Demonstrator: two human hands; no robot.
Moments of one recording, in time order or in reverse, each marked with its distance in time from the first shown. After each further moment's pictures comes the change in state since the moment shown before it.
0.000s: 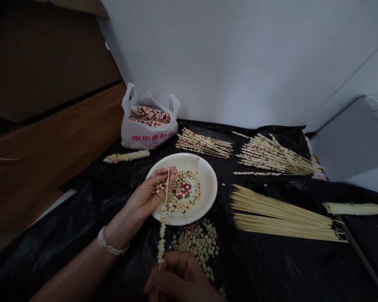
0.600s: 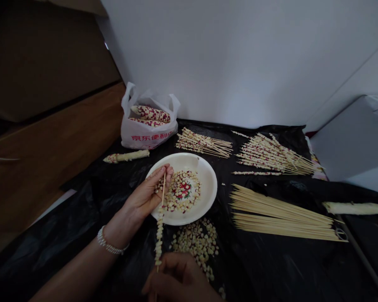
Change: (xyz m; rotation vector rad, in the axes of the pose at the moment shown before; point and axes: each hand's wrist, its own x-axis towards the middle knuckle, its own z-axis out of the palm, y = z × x) left_hand 0.002 0.002 0.000 -0.039 0.001 -0.007; right_hand -0.002 -0.001 0.001 -0.086 0.015 0.008
